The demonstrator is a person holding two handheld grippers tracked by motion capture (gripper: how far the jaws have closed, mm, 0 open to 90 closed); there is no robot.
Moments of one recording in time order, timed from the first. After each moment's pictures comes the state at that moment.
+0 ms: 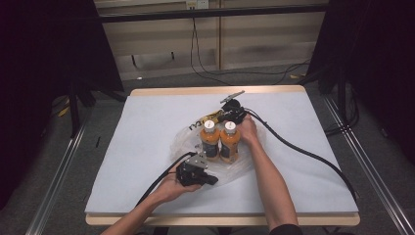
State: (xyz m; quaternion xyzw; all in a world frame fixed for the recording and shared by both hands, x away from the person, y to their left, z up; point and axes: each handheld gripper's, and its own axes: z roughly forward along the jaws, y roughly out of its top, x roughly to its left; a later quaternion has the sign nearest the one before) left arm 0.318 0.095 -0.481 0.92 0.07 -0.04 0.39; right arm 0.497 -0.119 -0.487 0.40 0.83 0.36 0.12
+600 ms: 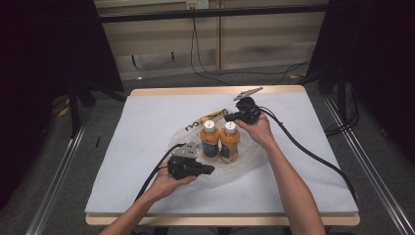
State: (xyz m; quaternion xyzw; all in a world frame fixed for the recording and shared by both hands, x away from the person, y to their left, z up) left arm 0.323 0.114 -0.452 0.88 0.11 -0.02 0.46; right arm 0.453 -0.154 -0.437 0.36 0.83 0.42 0.10
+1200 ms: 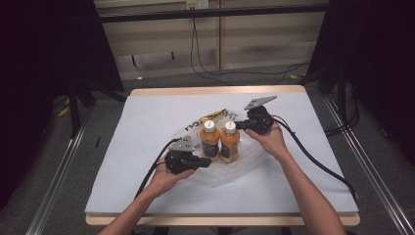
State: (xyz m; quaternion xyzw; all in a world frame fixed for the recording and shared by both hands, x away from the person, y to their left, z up) left arm 0.335 0.121 -0.446 0.87 0.14 0.00 0.47; right arm 0.404 -0.175 -0.425 0.34 0.83 0.42 0.12
